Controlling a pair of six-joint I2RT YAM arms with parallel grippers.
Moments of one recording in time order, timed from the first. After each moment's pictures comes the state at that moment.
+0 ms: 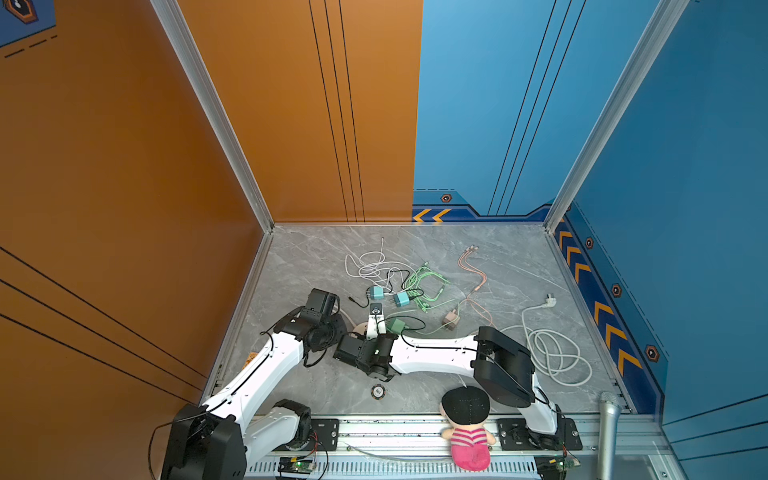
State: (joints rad) left arm -0.30 1.09 0.68 -0.68 0.03 -0.72; right arm 1.28 2.13 1.58 -0.66 0.72 1.11
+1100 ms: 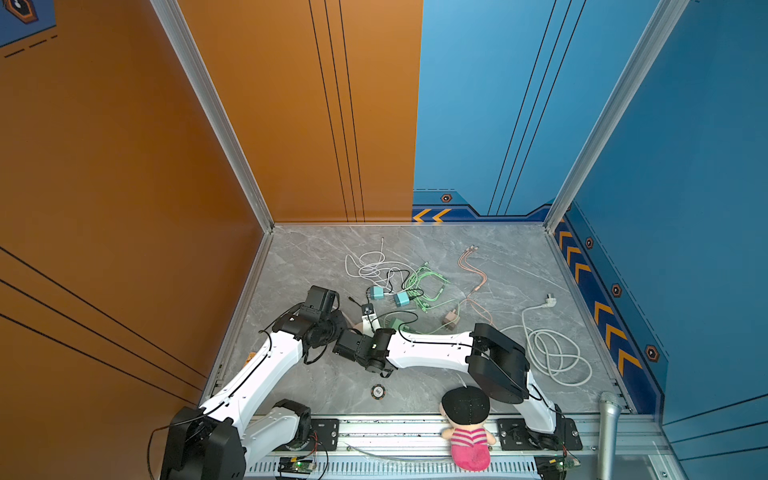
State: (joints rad) left arm -0.30 1.08 0.71 -0.68 0.02 -0.72; right arm 1.26 2.15 1.63 -0.72 0.59 0.93
